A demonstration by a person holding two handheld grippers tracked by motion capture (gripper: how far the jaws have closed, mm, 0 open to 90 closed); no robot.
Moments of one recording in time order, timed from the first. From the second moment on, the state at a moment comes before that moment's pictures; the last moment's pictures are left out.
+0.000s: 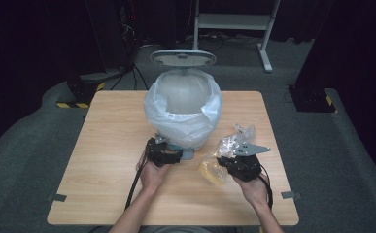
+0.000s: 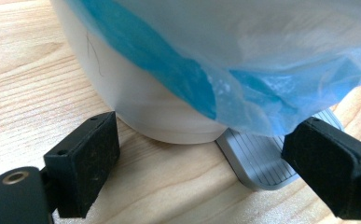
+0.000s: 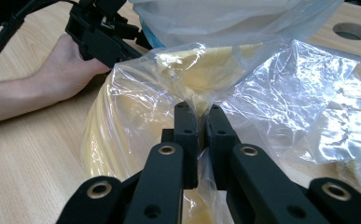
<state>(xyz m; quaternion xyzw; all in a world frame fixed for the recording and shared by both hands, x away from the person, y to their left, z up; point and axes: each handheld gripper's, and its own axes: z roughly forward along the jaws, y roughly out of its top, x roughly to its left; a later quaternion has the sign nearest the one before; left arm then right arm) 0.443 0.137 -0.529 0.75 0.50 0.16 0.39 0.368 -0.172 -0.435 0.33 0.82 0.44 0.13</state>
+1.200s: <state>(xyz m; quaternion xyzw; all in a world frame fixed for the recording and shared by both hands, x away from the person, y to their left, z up) 0.443 0.137 -0.529 0.75 0.50 0.16 0.39 0.355 -0.187 -0.355 0.28 0.82 0.48 0.12</state>
